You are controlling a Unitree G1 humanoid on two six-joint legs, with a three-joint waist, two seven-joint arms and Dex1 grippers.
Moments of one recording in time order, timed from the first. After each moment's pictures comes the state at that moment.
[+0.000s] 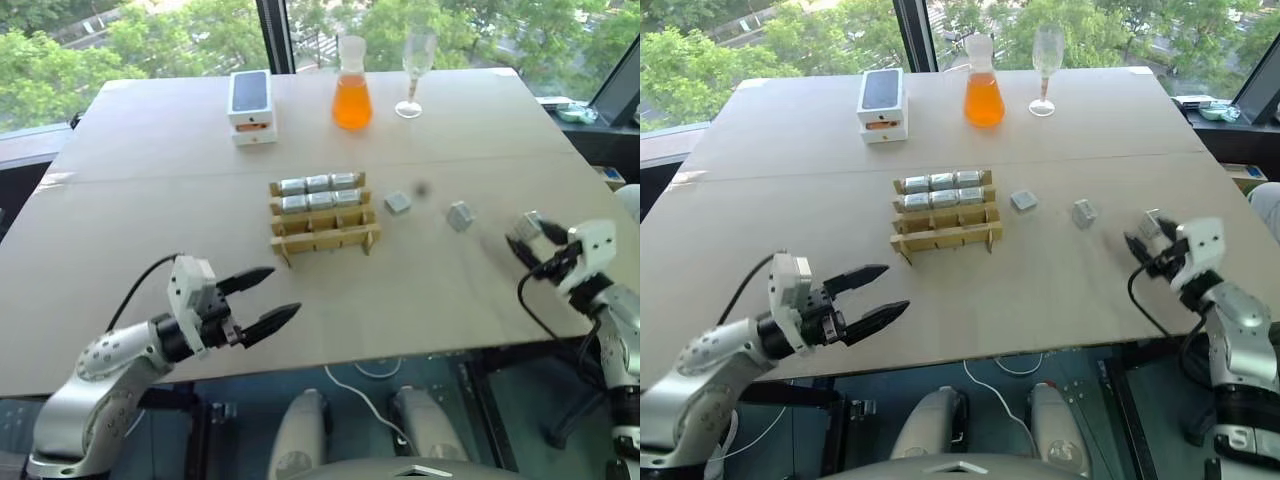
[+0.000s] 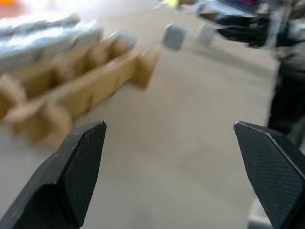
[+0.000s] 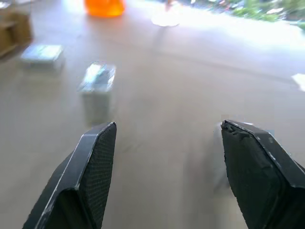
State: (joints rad) left arm 0.16 0.77 0.26 -0.53 -0.79 0.49 -0.93; right arm -0.22 -0.54 -0.31 0.22 0.36 0.00 0.60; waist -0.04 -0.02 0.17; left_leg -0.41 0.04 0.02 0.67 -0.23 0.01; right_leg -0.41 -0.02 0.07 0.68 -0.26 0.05
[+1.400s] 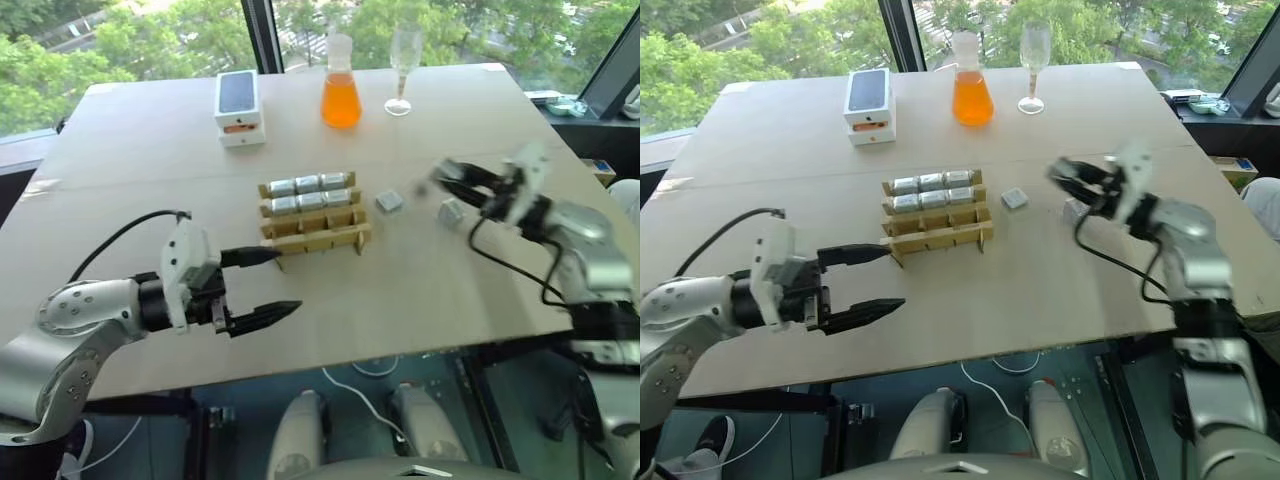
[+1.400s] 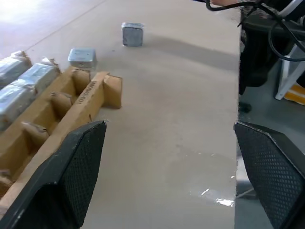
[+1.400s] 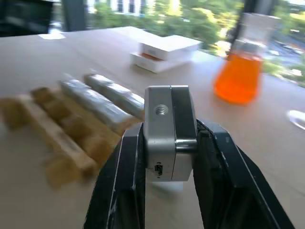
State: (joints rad) left arm 0.10 0.91 0.39 -0.57 -0.77 0.58 -0.98; right arm -0.74 -0.41 0.05 0.27 0.35 0.17 1.00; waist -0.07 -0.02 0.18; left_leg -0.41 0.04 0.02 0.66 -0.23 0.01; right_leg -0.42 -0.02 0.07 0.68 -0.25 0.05
